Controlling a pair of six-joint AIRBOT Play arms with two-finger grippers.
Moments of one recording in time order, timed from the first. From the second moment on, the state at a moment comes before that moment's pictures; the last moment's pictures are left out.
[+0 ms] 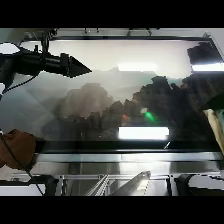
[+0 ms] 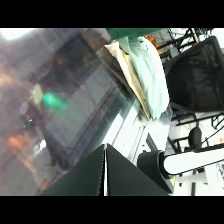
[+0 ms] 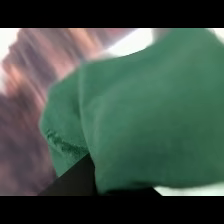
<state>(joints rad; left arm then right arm) -0.02 -1.57 1.54 0.34 -1.47 -1.00 -0.73 -1.50 2.02 -1.47 1.67 1.56</state>
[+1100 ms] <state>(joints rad) 0.01 -1.57 1.54 0.35 -1.51 -0.94 -1.17 -1.25 1.16 -1.89 1.69 1.65</state>
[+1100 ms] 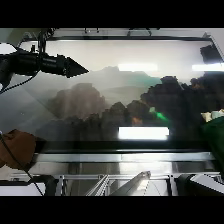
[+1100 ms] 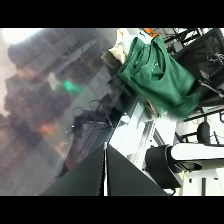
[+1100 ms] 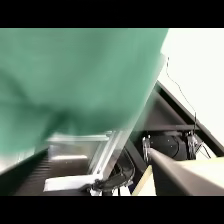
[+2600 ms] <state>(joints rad) 0.15 -0.74 0.56 0.55 -1.46 -1.08 0.05 -0.71 0.52 -0.95 1.07 1.59</state>
